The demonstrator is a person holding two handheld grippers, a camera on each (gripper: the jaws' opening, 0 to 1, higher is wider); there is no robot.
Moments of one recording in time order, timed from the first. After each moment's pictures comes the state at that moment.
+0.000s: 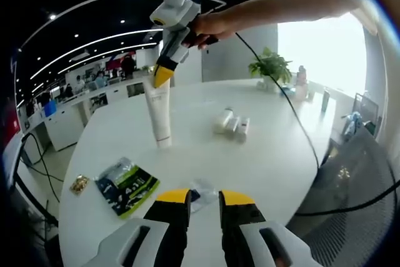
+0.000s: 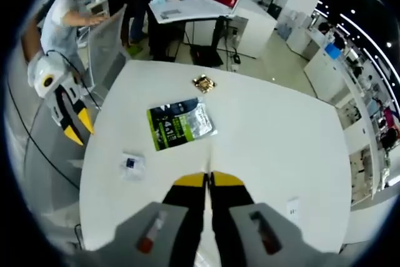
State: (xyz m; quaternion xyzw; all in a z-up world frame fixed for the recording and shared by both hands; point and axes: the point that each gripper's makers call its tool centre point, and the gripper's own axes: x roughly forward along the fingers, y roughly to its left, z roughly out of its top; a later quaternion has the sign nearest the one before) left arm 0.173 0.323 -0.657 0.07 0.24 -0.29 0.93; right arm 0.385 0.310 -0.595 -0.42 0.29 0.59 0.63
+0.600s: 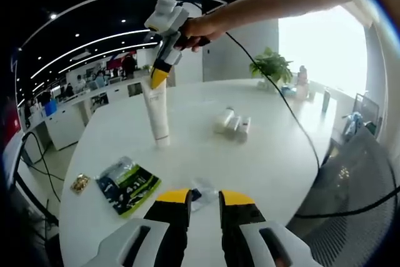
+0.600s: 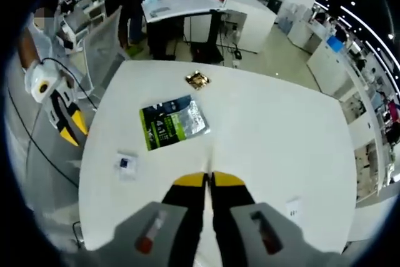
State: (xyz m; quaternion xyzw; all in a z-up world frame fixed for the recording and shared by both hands) left arm 0.174 0.325 -0.658 0.07 0.24 -0.28 0.93; right arm 0.409 0.314 -0.601 -0.41 0.31 0.60 0.62
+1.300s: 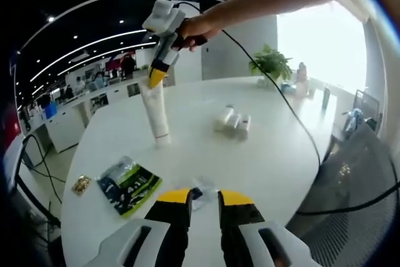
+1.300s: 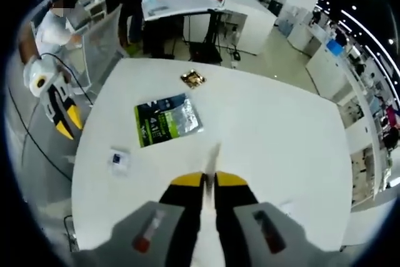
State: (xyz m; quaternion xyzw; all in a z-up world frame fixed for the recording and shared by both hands) left arm 0.173 0.325 -0.660 0.09 0.24 -0.28 0.92; right arm 0.417 0.310 -0.600 -0.43 0.29 0.60 0.62
